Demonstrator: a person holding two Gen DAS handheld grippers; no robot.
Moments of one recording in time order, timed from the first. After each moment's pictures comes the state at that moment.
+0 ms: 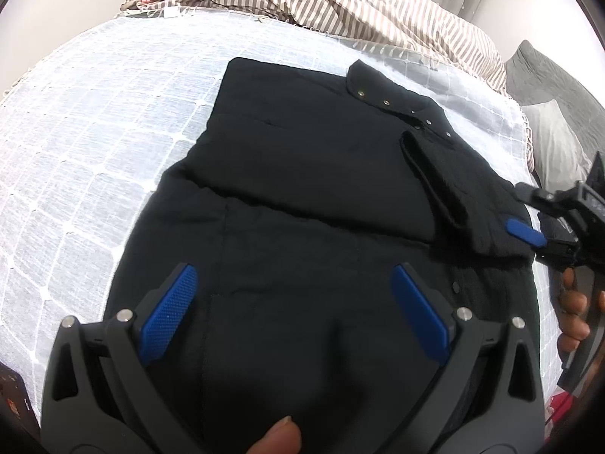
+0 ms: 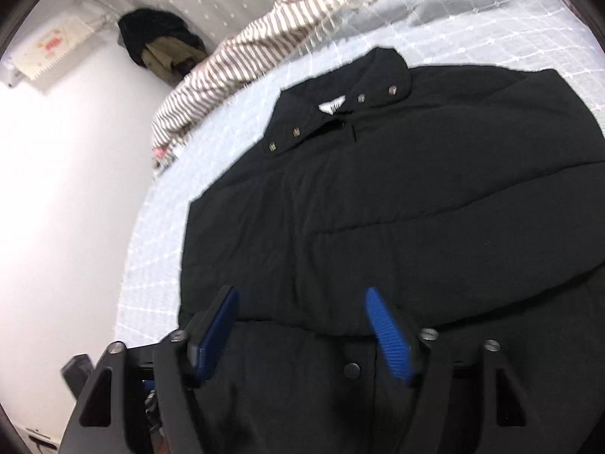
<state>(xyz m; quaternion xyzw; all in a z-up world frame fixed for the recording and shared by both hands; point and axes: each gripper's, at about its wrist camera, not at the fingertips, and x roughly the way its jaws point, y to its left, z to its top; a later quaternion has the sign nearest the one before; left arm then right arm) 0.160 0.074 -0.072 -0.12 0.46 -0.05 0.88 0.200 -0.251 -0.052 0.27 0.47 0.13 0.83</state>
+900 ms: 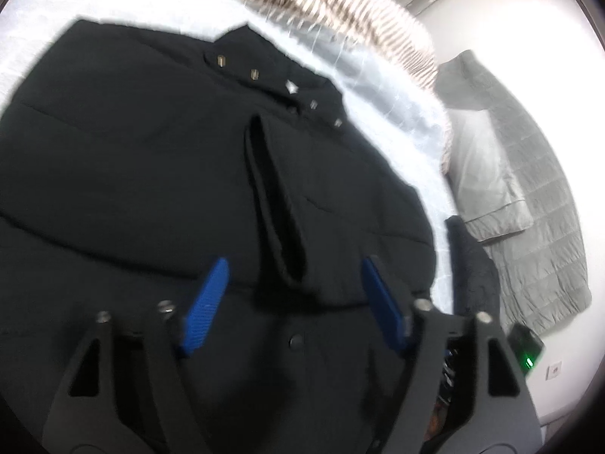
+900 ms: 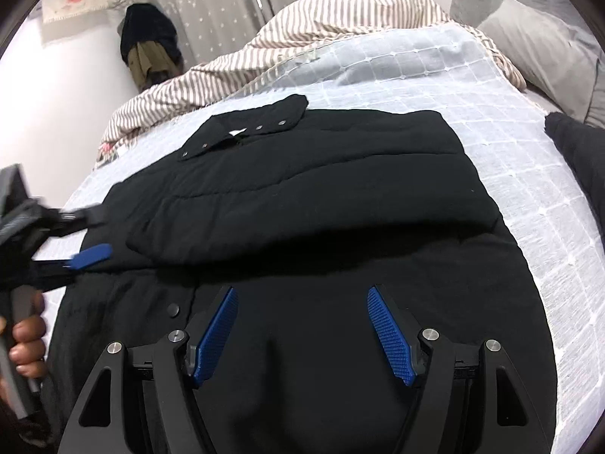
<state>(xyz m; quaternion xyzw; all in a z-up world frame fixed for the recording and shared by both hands) 0.241 -0.046 -0.085 -0.24 0.49 -0.21 0.81 0.103 -0.321 -0.081 0.12 0.40 0.00 0.91</state>
